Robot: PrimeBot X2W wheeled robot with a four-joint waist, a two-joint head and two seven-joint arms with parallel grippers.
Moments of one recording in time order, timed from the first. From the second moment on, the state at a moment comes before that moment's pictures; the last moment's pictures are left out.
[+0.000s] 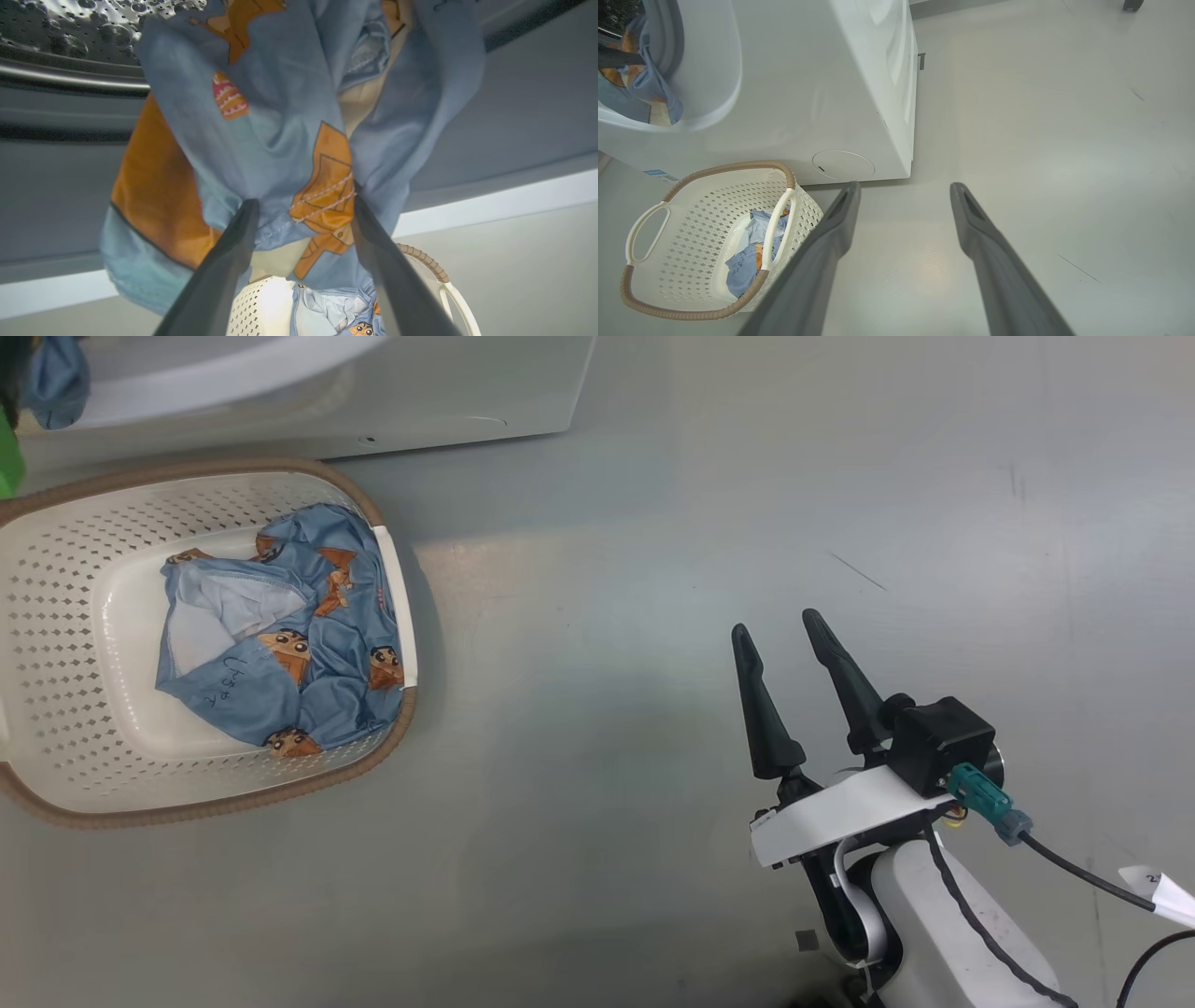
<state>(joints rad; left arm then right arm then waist) -1.03 0.41 -0.23 0.58 -0.48 -0.11 0.54 -0.26 -0.06 0.46 0.14 0.39 -0.07 -0.26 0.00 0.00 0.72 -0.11</state>
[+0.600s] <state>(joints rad) -1.06 0.37 -0.21 0.61 -0.50 -0.11 0.43 -0.29 -0.06 0.45 0.14 0.41 -0.09 -0.26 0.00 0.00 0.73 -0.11</state>
